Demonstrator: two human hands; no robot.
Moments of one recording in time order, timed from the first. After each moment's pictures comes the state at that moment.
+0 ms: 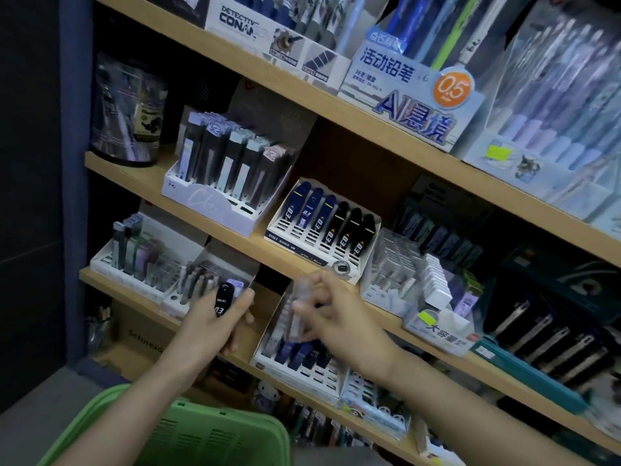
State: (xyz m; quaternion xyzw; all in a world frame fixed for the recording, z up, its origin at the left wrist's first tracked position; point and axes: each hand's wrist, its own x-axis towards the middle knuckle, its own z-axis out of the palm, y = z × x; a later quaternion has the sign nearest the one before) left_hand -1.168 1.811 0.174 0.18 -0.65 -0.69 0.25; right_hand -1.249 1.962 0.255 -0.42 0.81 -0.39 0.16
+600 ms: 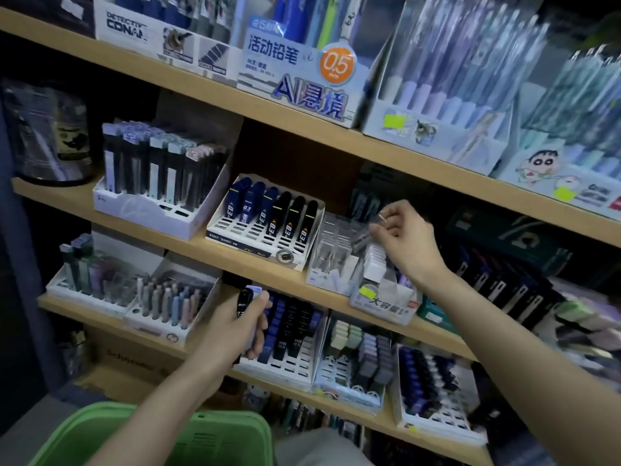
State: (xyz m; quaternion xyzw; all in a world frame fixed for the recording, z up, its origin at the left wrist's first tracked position) left_hand -1.201 1.895 0.206 0.16 -0.65 -0.73 0.15; right_hand -1.361 2.061 0.324 -0.27 0.87 -0.36 -0.18
